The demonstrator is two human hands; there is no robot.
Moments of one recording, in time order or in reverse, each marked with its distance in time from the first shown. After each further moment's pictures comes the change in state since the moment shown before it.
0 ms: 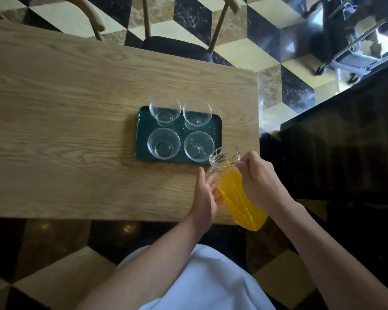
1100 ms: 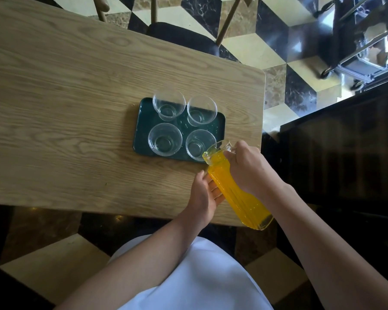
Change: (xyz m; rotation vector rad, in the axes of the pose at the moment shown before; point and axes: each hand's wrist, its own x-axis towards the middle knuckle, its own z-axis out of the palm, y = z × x) left_hand 0.008 0.012 0.001 -0.151 0.070 -0.111; right_hand 0.040 -0.045 -0.002 -0.276 -0.170 0.099
